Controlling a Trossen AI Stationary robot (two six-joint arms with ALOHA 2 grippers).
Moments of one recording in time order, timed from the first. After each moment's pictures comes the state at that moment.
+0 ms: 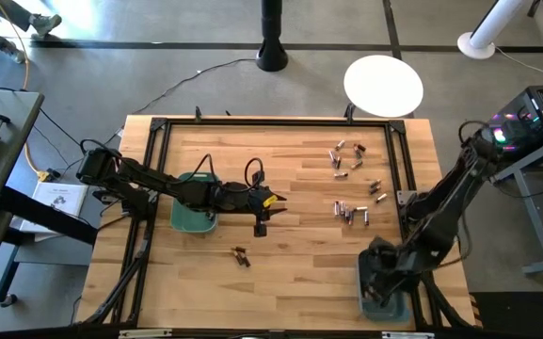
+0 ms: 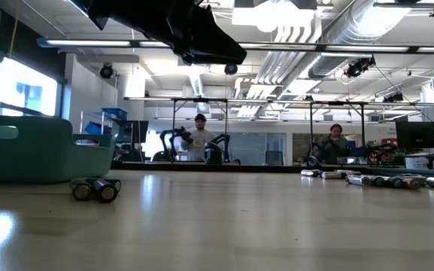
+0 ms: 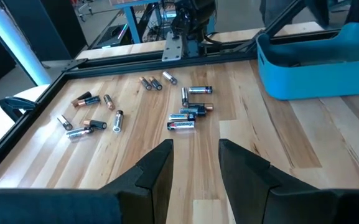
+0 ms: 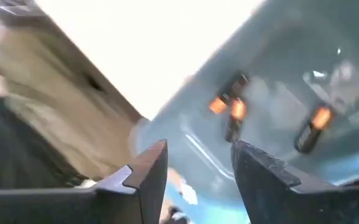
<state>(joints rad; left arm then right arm) -0.14 1.60 0.92 0.32 -0.25 0.08 0.90 1.21 0.95 -0.82 0.03 1.71</state>
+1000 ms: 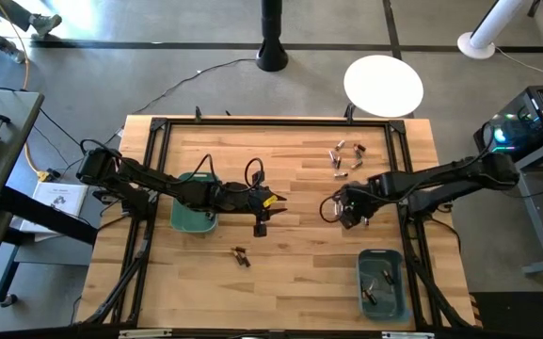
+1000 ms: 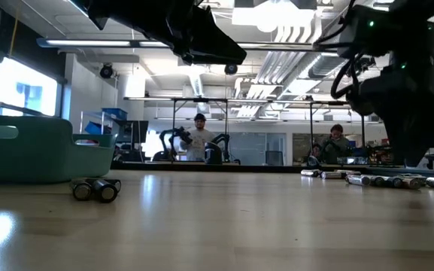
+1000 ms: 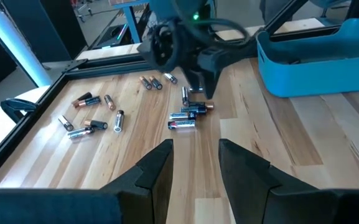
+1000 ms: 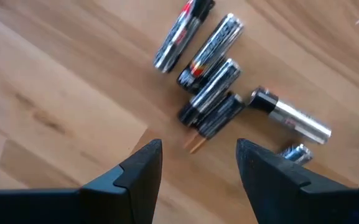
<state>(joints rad) -0.14 1.60 0.92 0.32 -0.25 0.10 0.03 1.19 0.60 -0.77 -0.08 1.02</state>
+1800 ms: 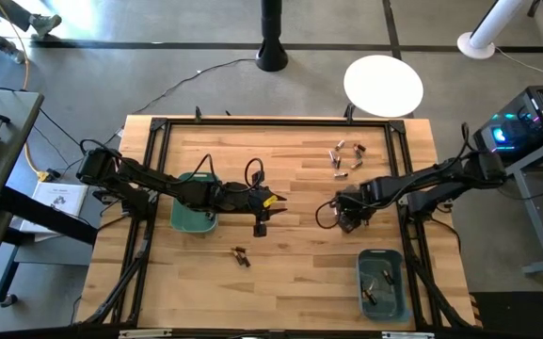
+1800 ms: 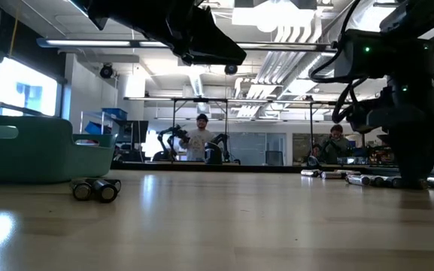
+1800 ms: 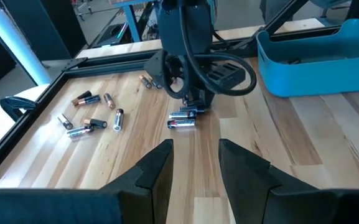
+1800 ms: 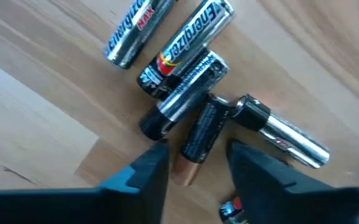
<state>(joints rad) -0.14 1.60 0.92 0.31 -0.25 0.09 0.04 1.36 0.57 -0.70 -0.04 0.94</state>
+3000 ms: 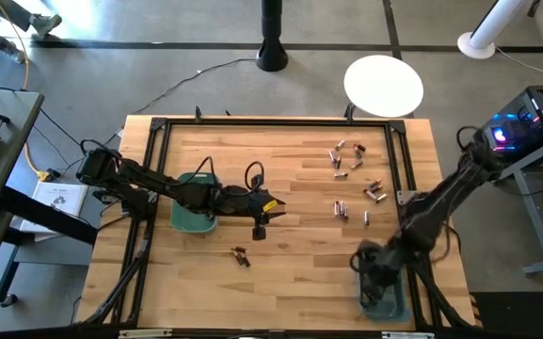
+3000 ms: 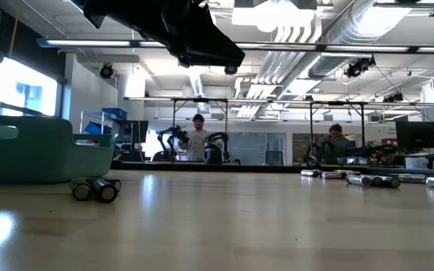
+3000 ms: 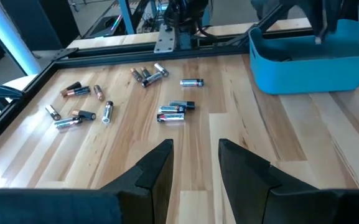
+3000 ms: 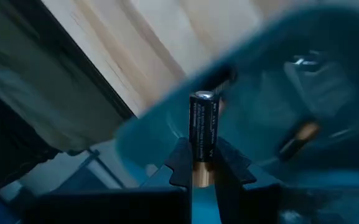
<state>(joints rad) -0.15 1.60 0.92 0.29 -0.25 0.04 0.80 1.31 0.90 -0.76 -0.20 1.53</state>
